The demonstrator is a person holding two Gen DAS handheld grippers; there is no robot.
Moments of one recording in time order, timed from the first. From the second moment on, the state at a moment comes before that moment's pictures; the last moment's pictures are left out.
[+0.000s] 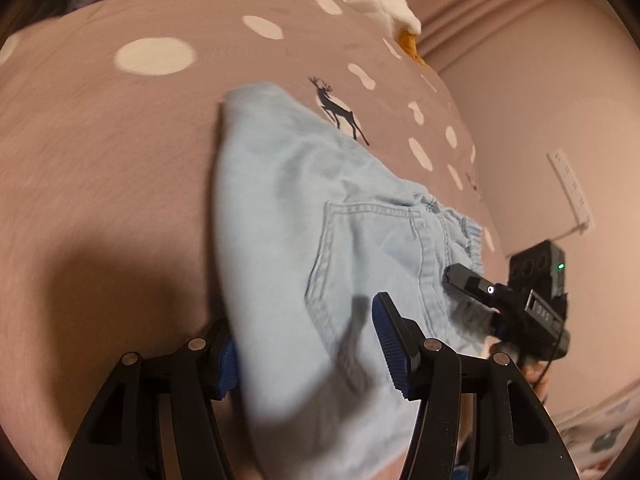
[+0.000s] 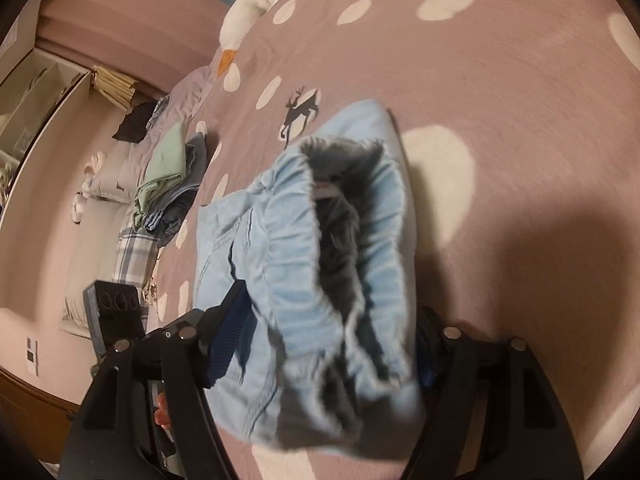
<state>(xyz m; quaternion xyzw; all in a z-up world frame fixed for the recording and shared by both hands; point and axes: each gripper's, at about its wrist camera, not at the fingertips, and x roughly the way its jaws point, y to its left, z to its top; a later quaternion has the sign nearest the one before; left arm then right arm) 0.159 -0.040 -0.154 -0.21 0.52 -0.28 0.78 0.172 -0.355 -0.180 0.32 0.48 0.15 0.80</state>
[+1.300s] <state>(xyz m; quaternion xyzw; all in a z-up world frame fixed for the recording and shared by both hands) 0.163 -0.072 -0.154 -0.12 0.50 -0.27 0.82 0.174 -0.351 -0.183 0.29 0.46 0.14 0.83</state>
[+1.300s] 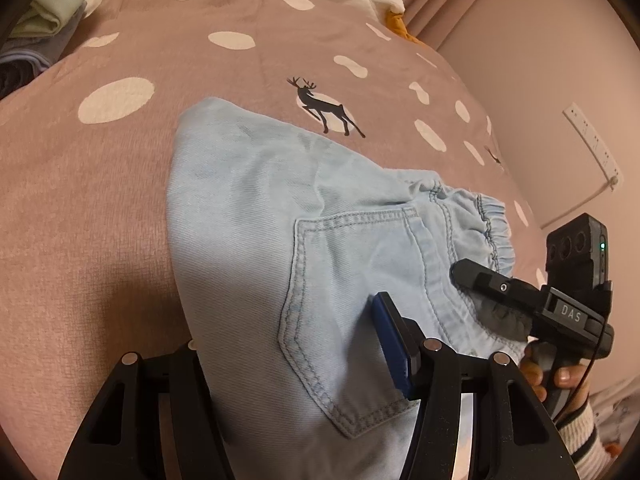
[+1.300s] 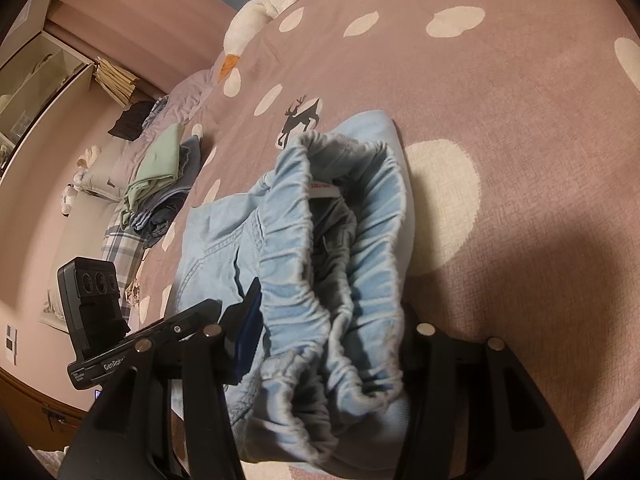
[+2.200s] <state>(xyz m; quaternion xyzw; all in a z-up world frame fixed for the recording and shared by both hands) 0.159 -0.074 -0.155 -0.10 0.49 -0.26 0.83 0.178 -0.349 -0.181 0.28 0.46 0.12 0.83</state>
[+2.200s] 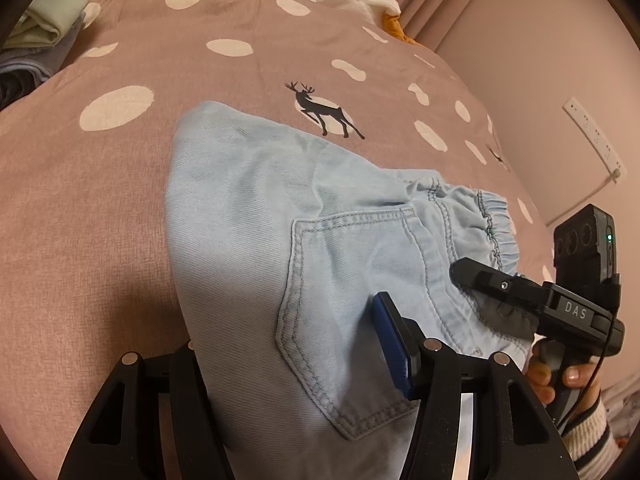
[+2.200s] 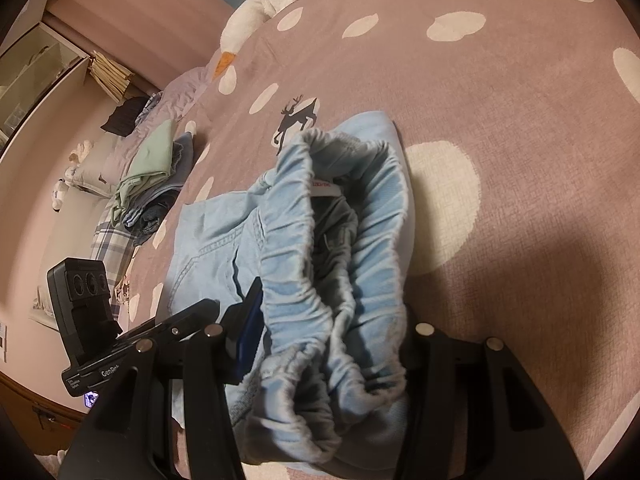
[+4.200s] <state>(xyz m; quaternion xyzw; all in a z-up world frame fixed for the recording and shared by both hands) 0.094 -0.034 -0.093 -0.08 0.46 -0.21 0.86 0.102 -0.237 -0.102 0.09 0.41 0.09 0.90</state>
